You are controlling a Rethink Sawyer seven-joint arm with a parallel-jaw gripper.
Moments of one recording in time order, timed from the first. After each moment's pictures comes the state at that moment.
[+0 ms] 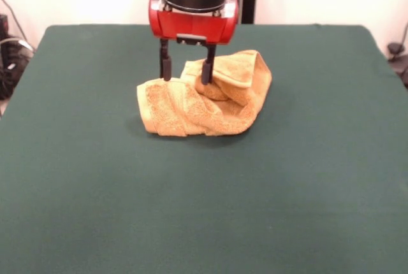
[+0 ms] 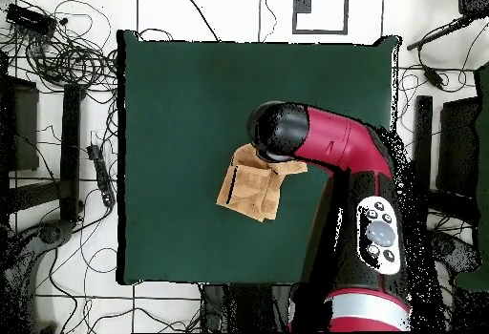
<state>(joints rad) -0.18 -0.56 -0.10 1.38 0.01 0.74 1.57</state>
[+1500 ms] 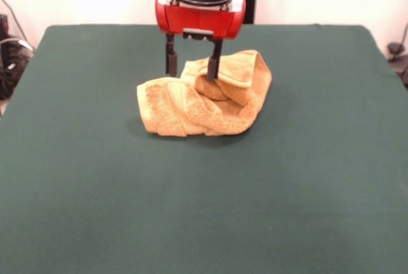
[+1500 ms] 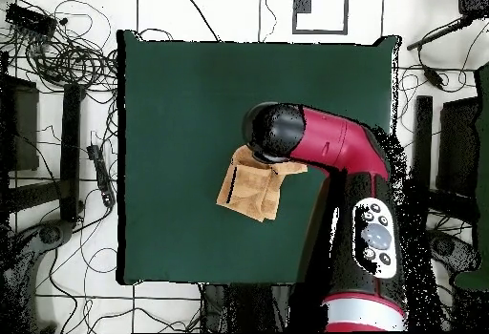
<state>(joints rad) -0.16 -0.58 -0.10 1.39 0.01 0.74 1.57</state>
